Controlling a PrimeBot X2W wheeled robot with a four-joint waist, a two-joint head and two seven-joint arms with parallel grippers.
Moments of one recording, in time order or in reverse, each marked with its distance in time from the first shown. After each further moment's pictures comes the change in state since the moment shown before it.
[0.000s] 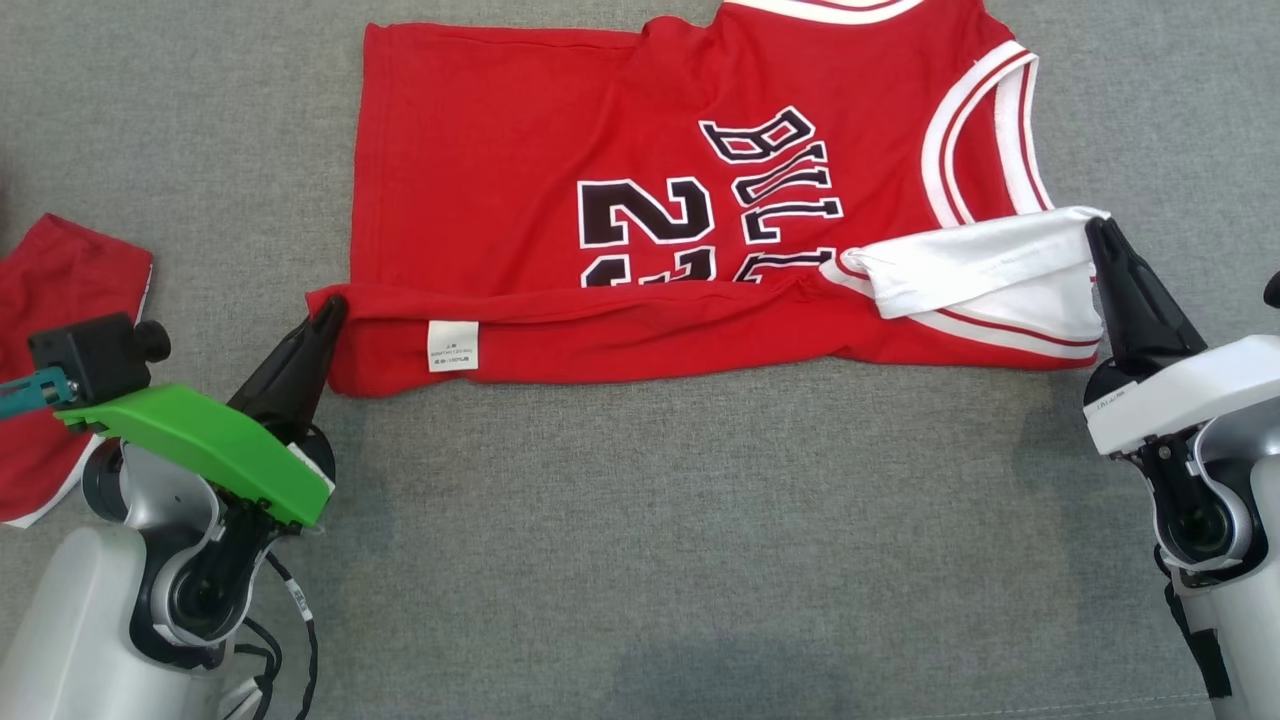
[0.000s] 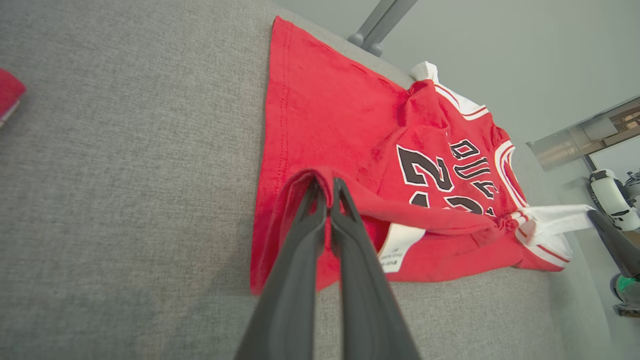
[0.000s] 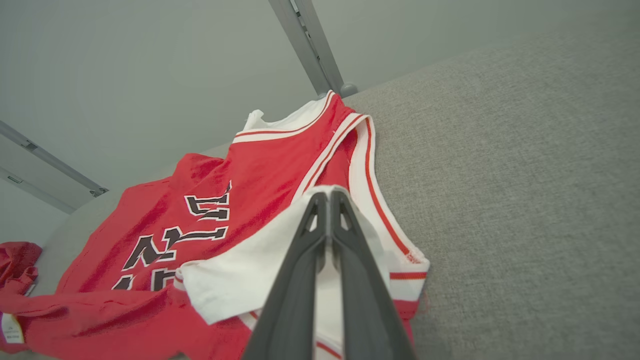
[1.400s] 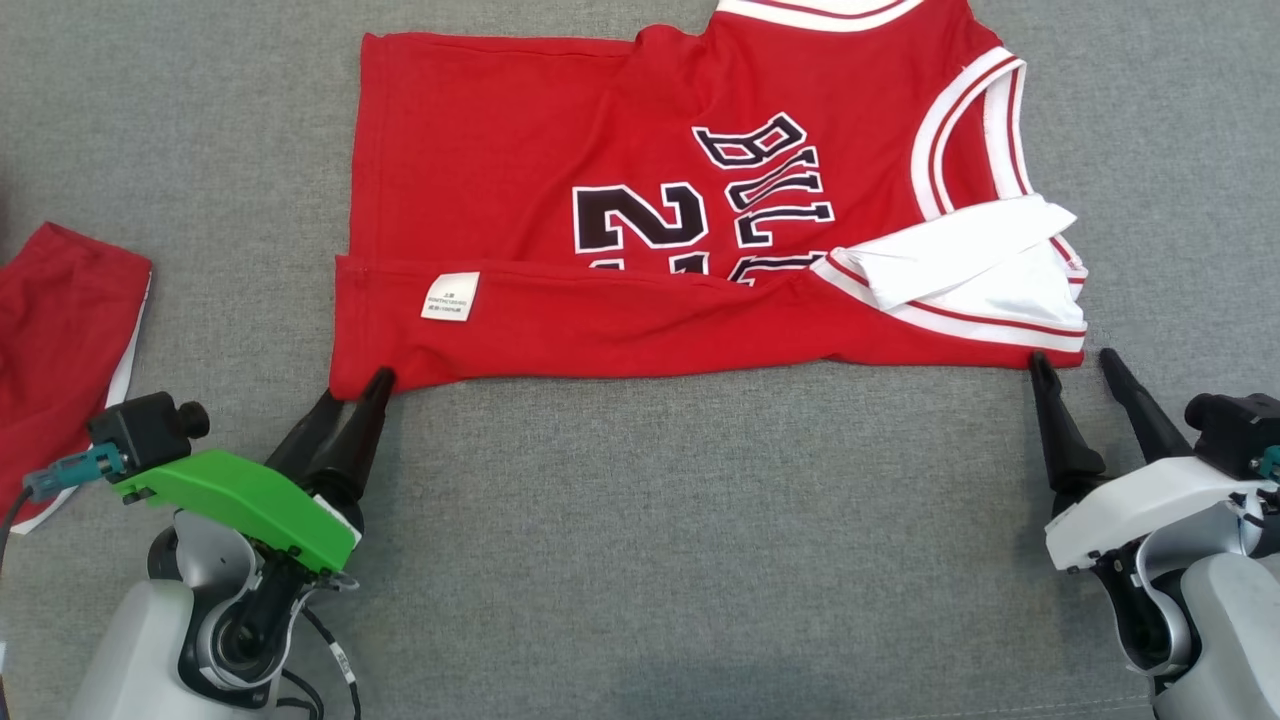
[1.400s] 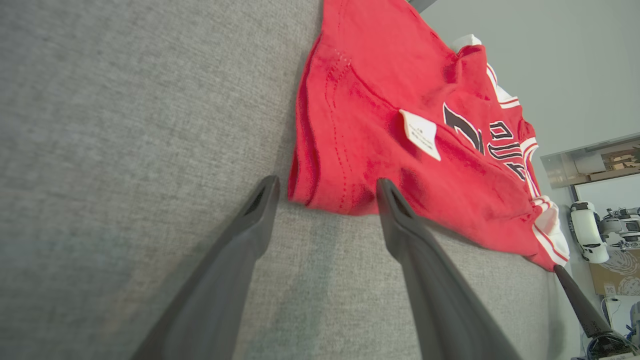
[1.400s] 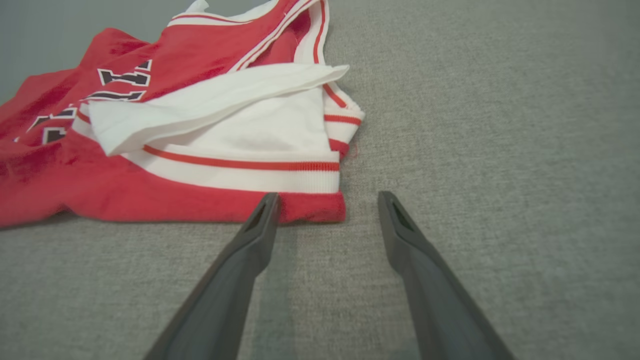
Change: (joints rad) left arm 0.052 -0.084 0.015 0.181 -0.064 -0.022 -0.051; right arm 0.103 -0.019 0.076 0.169 -0.211 -0.043 -0.167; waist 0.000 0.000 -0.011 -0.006
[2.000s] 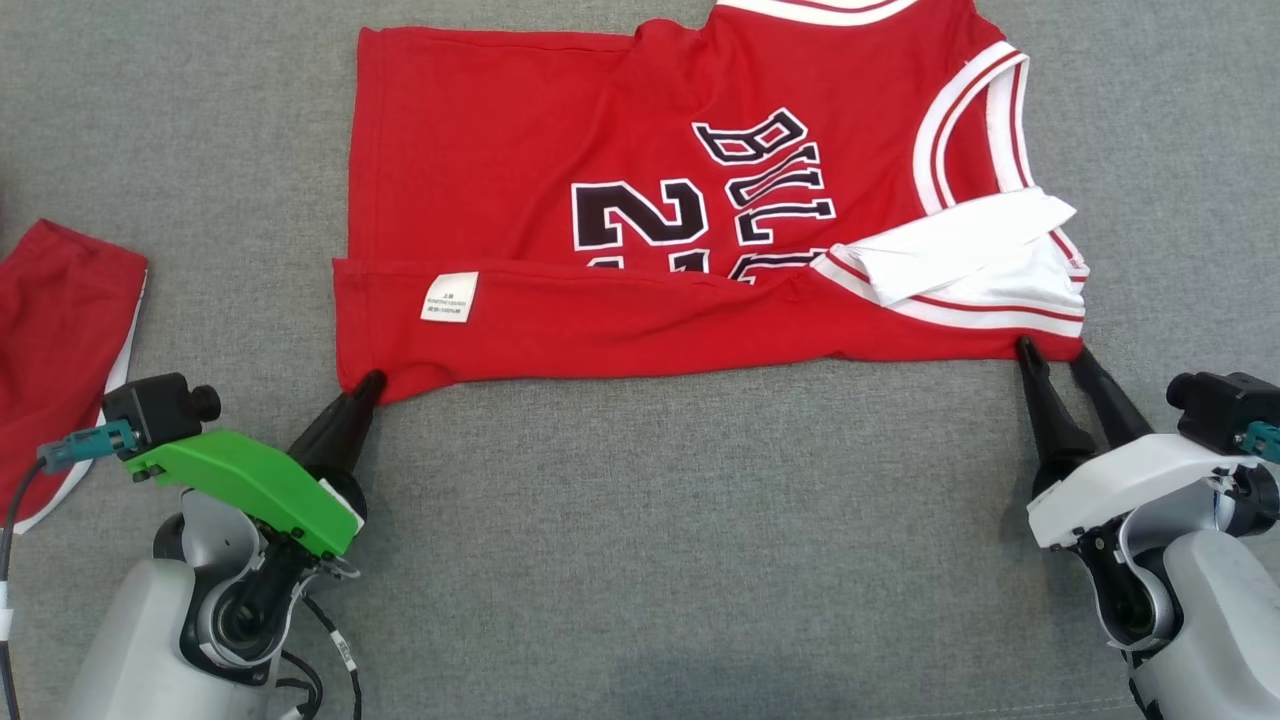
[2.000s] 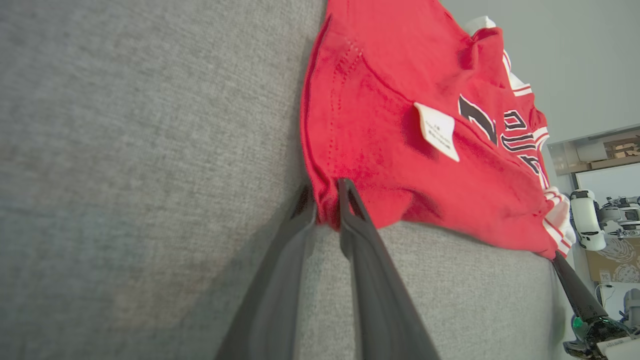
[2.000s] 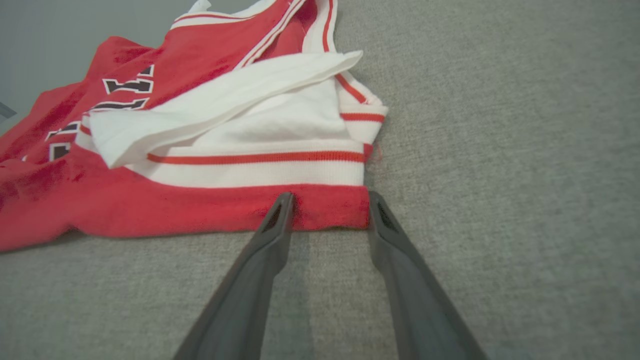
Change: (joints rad) left arm -0.055 0.000 -0.026 0.069 -0.015 -0.020 0.051; right arm -0.062 0.035 0.025 0.078 0.057 0.039 0.019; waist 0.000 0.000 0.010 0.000
